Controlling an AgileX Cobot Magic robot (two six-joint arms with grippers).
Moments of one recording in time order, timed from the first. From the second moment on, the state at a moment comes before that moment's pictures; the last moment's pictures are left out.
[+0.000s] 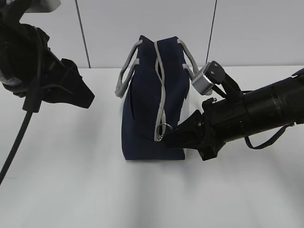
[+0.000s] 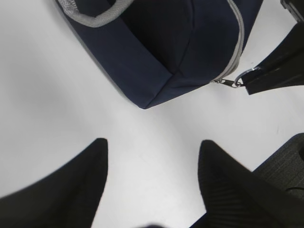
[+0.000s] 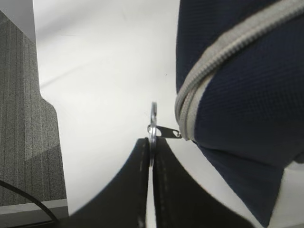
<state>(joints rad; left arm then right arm) -0.51 1.33 -1.12 -0.22 0.85 0.16 0.24 1.69 -0.85 1.42 0.88 -1.86</state>
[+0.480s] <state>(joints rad) -0.51 1.33 -1.12 -0.22 0.83 0.19 0.24 1.69 -0.93 1.40 0.89 -1.85</state>
